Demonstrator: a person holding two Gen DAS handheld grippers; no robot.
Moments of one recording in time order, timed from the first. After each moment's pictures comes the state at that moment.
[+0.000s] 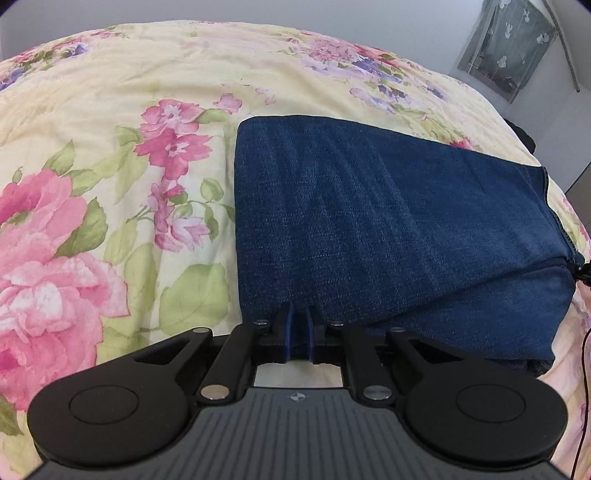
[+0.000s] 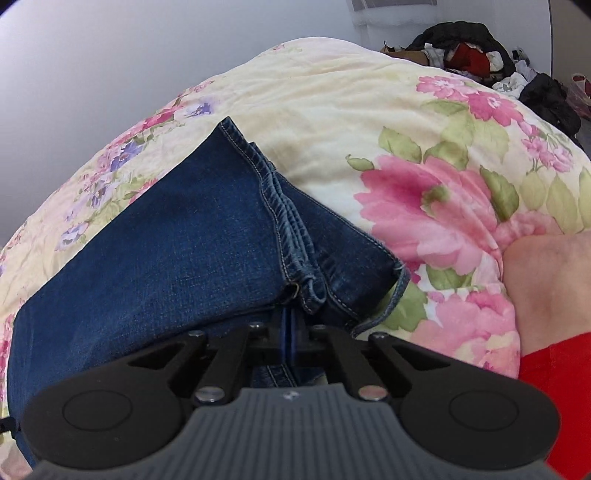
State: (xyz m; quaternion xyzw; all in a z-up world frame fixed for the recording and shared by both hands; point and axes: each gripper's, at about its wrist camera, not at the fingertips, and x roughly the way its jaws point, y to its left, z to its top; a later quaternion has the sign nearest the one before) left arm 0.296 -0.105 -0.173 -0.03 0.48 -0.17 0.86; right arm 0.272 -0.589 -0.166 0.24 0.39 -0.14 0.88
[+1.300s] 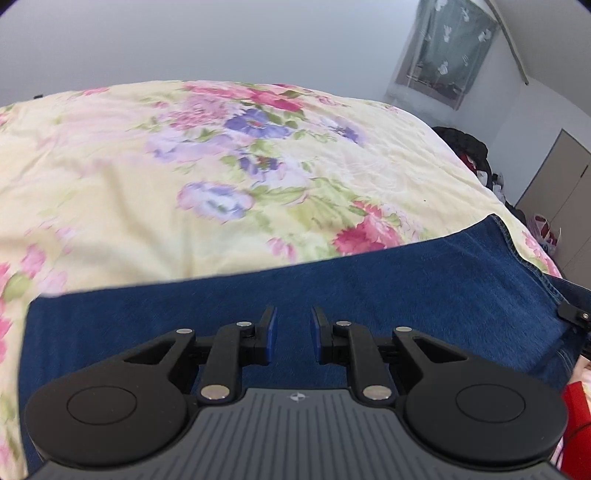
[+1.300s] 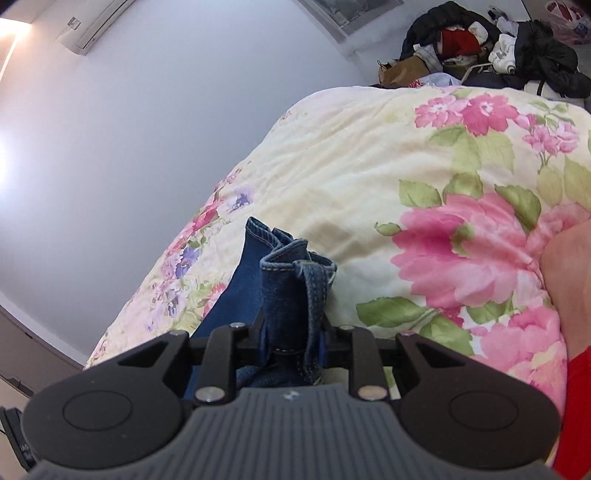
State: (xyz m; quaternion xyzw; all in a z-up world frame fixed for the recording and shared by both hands) left arm 0.403 -0.289 -0.139 -0.01 0.41 -0.25 0.88; right arm 0.261 -0.622 -0.130 0.40 0.26 -0.10 0.87
